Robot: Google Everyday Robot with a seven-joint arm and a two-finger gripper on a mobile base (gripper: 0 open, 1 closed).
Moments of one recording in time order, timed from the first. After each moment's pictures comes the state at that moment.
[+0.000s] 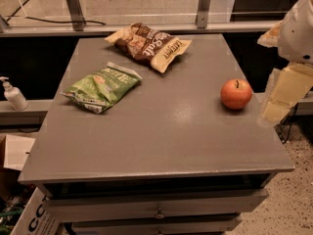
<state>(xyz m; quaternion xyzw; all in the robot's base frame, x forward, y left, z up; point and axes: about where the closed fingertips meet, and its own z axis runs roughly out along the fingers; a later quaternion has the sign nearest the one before) 0.446 -0.198 0.975 -0.61 0.77 -0.02 0.18</state>
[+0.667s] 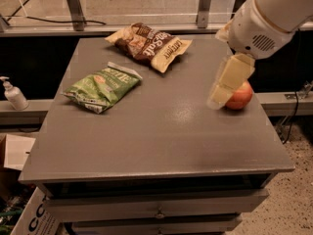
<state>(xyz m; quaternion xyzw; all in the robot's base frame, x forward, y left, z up) 0.502 -0.131 0.962 -0.61 0.75 0.04 0.24</state>
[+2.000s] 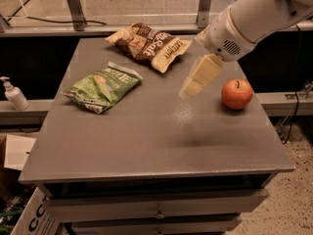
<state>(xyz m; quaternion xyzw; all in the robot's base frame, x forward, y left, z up) 0.549 -0.085 0.937 -0.59 0.74 0.11 0.30</state>
